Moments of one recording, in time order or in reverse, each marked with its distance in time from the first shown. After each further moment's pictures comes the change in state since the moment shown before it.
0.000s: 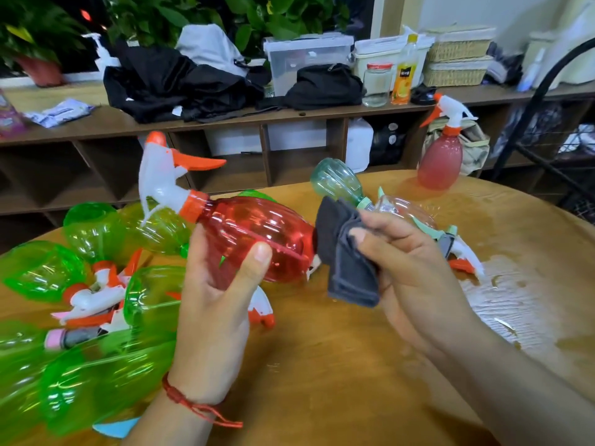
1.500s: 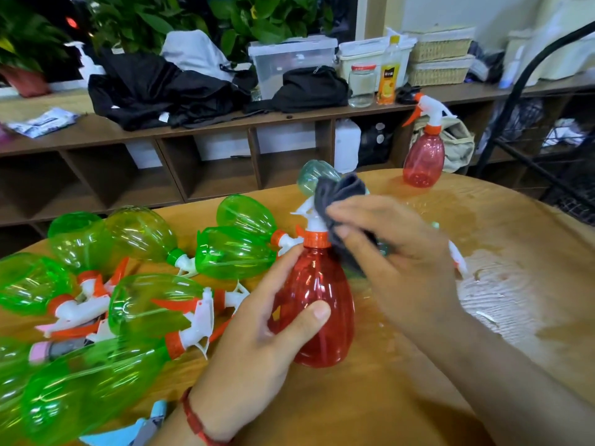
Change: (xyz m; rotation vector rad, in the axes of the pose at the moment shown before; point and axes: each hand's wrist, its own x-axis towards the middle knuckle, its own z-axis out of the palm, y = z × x) left_hand -0.030 -0.008 0.016 0.261 -0.471 -0.182; right_hand 0.007 -0.005 -0.023 -0.919 0.051 -0.797
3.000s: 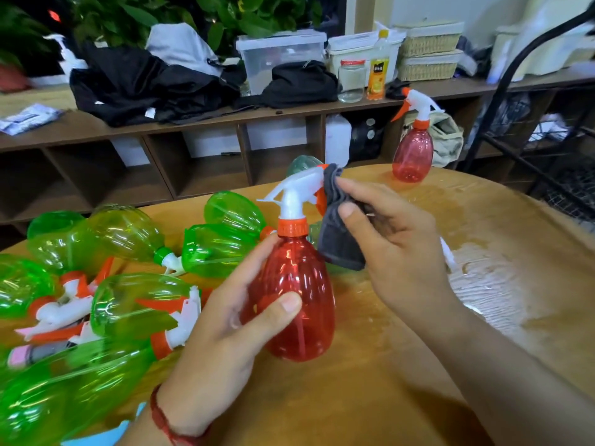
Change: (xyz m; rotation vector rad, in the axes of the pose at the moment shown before) left_hand 0.003 -0.001 -0.008 -0.122 -0.013 0.077; right_hand 0.004 0.010 -0.002 0.286 0.030 0.305
